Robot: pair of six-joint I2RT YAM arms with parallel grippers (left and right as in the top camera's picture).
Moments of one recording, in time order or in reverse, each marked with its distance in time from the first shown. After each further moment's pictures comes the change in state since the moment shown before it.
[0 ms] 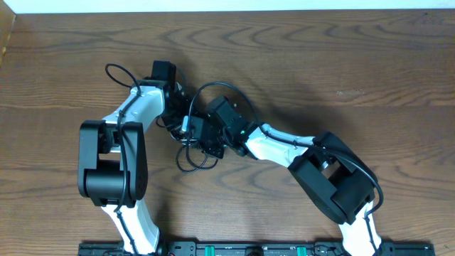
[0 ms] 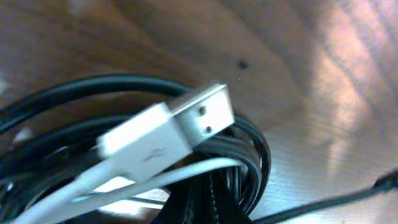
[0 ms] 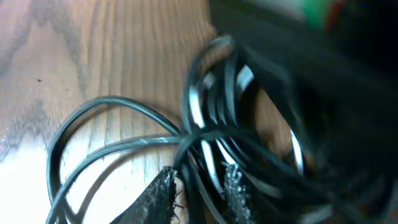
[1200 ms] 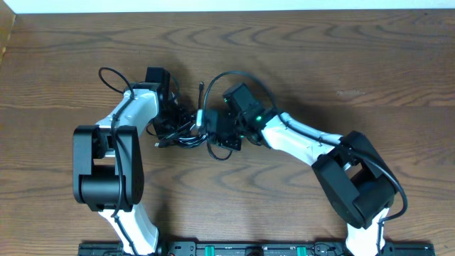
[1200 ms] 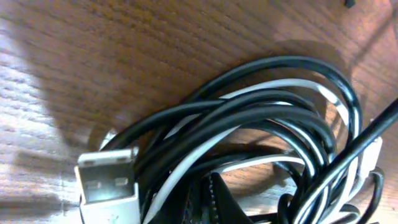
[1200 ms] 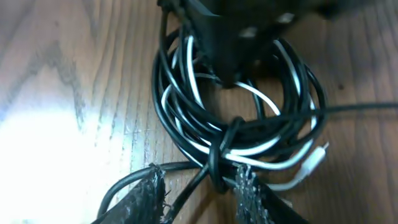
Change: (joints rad) left arm 0.025 -0.028 -0.034 -0.100 -0.054 0.065; right arm -0.086 -0.105 0.006 -0.201 -0.039 -0.252
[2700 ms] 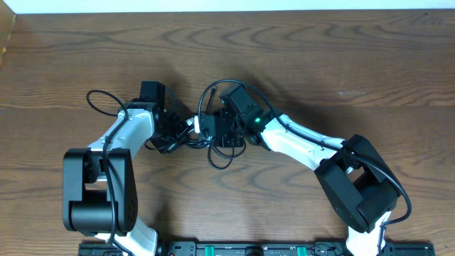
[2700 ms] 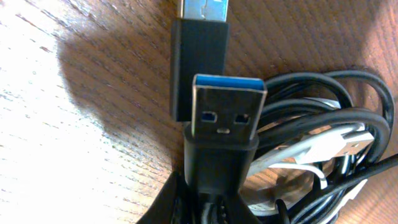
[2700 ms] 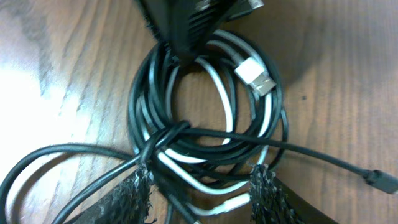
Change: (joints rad) left arm 0.018 -0.172 -0.216 0.150 -0.011 -0.282; right arm 0.016 -0.027 0.000 -0.013 0.115 -0.225
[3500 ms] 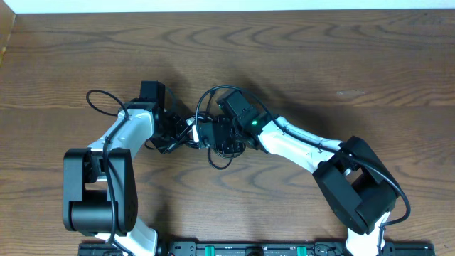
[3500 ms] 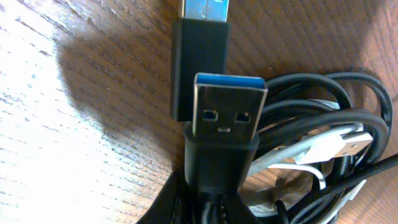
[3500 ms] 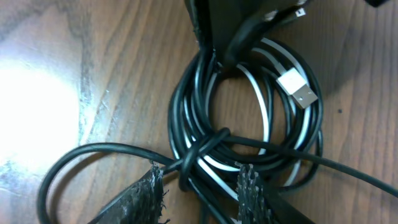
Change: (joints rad) left arm 0.000 0.000 -0.001 0.007 -0.001 0.000; right arm 0.020 0.000 0.000 -0.045 -0.019 -0.043
